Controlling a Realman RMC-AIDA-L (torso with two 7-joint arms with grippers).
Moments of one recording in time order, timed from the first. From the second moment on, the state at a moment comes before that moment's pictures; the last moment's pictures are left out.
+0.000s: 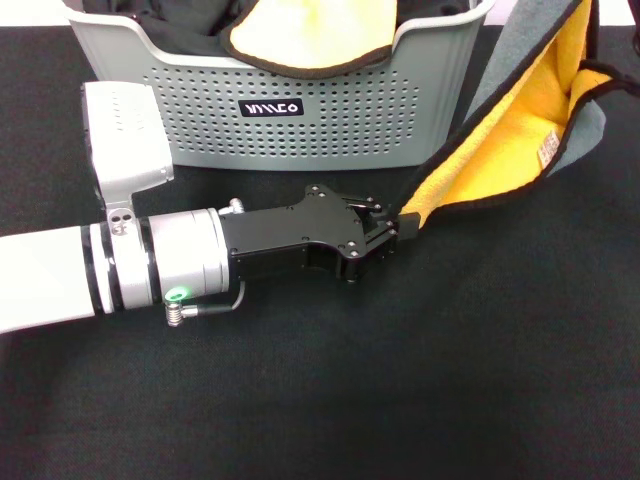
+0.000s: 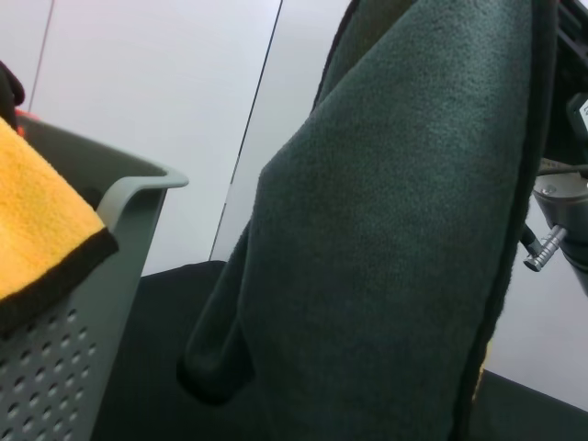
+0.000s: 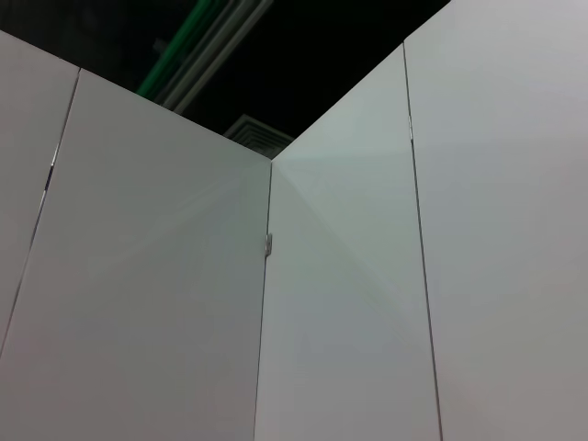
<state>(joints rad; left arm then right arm) -0.32 -2.10 1.54 0.83 1.28 1.21 -1.42 0.38 2.00 -1.55 -0.65 2.72 1.54 -2.40</state>
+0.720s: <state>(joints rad) -0.32 -2.09 1.19 0.84 1.23 1.49 -1.45 0.38 2.01 -1.55 -0.43 2.70 1.53 -2.35</state>
